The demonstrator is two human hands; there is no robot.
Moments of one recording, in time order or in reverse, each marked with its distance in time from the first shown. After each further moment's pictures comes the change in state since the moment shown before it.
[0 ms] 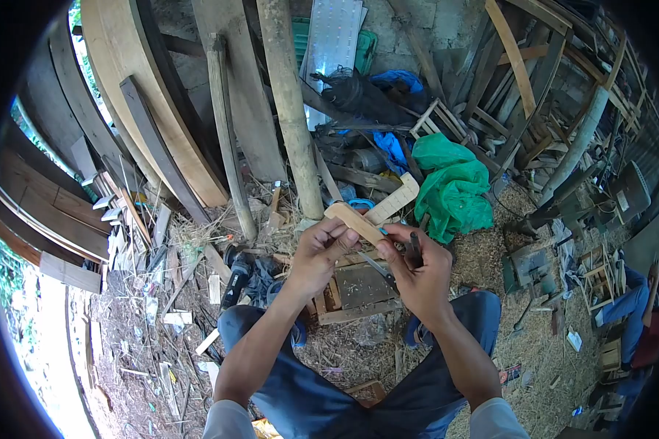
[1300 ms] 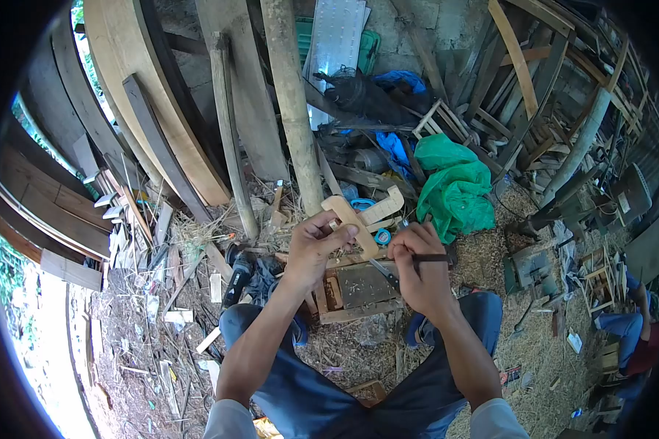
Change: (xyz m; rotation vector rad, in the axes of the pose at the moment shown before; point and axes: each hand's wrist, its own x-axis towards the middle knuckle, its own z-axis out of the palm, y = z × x) left_hand 0.002 0.011 -0.002 -0.043 0.176 -0.020; right_hand 0.006 0.026 -0.005 -0.217 -0.118 -0.292
